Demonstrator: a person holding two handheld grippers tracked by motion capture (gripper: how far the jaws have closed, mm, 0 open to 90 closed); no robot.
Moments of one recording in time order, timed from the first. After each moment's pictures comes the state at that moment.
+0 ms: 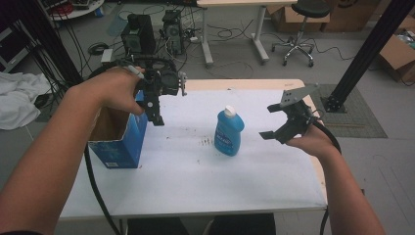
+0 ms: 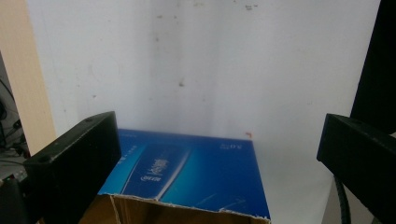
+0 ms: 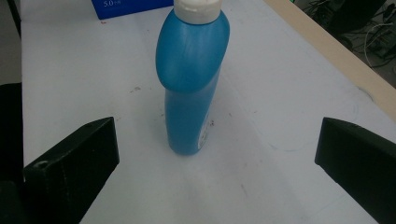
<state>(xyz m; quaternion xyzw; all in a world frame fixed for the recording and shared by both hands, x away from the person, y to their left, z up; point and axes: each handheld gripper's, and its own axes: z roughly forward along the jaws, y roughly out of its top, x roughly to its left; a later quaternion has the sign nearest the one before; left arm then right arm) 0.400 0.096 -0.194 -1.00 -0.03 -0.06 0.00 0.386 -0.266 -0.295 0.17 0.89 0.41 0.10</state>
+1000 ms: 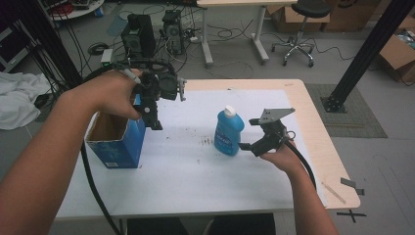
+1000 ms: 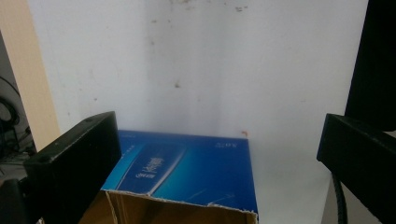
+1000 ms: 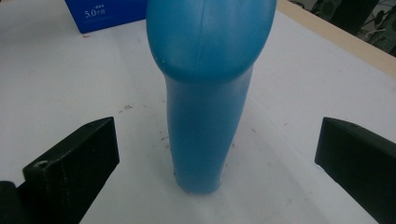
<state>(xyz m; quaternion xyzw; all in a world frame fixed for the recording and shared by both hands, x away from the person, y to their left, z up) 0.380 0.097 -0.189 -1.00 -0.01 -0.08 0.00 0.384 -0.227 -0.371 0.20 0.86 0.46 0.11</state>
